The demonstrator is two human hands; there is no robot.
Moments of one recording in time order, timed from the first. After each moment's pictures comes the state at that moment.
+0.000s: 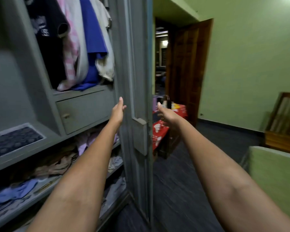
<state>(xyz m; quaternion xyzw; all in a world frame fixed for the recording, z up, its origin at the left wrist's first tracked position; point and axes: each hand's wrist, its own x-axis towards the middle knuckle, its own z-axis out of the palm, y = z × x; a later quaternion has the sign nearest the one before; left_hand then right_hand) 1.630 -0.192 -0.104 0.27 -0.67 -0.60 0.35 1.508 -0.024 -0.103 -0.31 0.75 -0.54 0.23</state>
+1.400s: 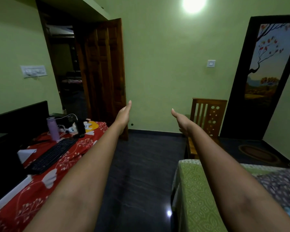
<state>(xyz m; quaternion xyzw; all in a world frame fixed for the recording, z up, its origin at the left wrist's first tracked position) 0.918 0.007 -0.116 0.04 -0.74 -0.66 0.14 0.883 0.235 -0.120 -0.05 0.81 -0.59 0.08</state>
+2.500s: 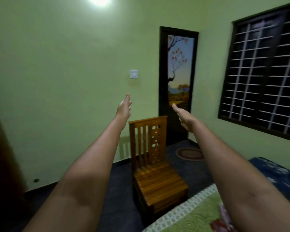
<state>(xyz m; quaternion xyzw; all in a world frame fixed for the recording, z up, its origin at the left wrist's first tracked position) 0.247 0.238 -0.049 -0.18 -0.67 -0.72 -0.06 0.344 0.445 -0.063 0.16 0.78 -0.59 -0.12</state>
